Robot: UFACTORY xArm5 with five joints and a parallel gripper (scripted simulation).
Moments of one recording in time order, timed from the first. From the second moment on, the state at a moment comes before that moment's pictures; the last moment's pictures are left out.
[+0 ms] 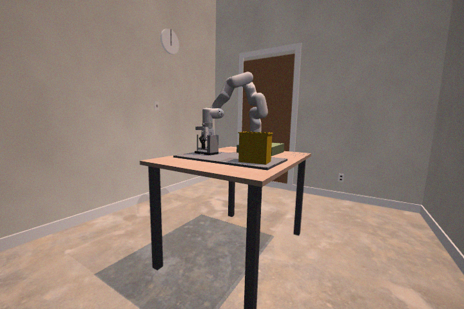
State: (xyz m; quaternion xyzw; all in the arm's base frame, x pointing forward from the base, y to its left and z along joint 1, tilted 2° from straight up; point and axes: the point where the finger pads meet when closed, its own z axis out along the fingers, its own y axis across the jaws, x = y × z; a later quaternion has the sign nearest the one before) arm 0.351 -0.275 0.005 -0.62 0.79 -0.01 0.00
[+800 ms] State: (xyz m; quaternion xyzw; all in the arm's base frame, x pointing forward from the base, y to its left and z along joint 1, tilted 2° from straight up) arm 0.351 -0.275 0.012 -0.62 0.79 -0.01 0.00
